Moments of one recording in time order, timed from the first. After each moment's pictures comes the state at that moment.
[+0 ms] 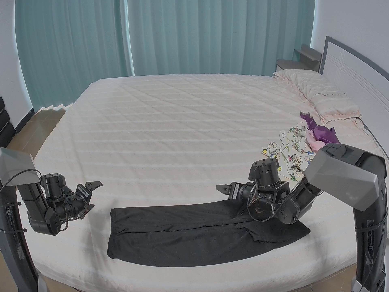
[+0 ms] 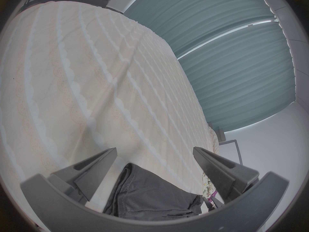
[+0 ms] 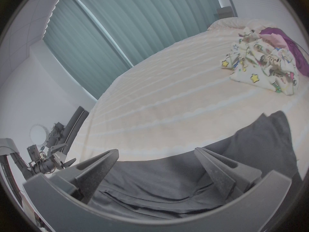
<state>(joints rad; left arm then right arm) 0.18 2.28 -0.50 -1.26 -0.36 -0.94 0.50 2.40 -1.05 -0.81 0.00 0.57</state>
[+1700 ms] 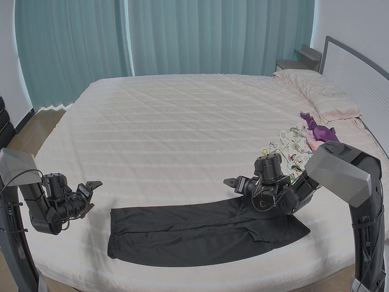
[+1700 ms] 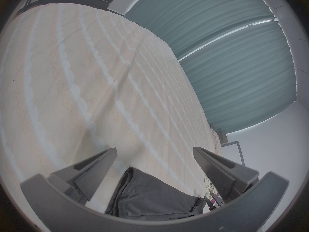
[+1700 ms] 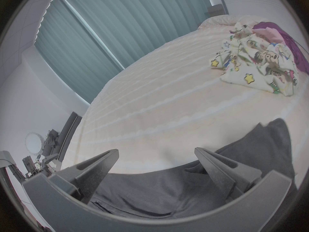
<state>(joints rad) 0.18 2.29 -0.52 -1.26 -0.33 -0.94 0.42 2.46 -1.17 -0.73 0.01 0.58</state>
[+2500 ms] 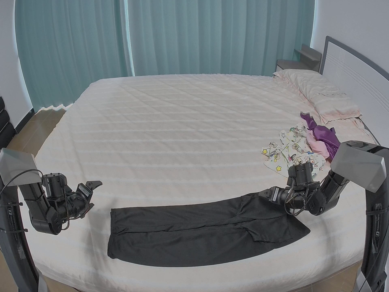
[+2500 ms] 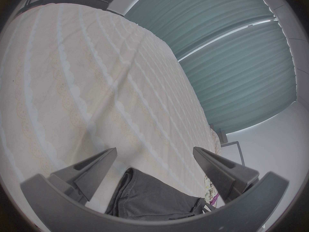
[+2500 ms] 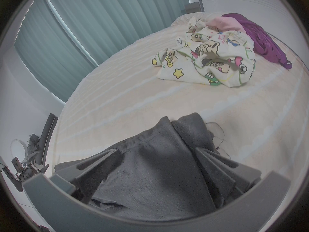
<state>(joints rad) 0.18 2.30 -0.53 -1.26 -0.33 -0.94 0.21 2.39 -0.91 -0.75 0.01 0.49</state>
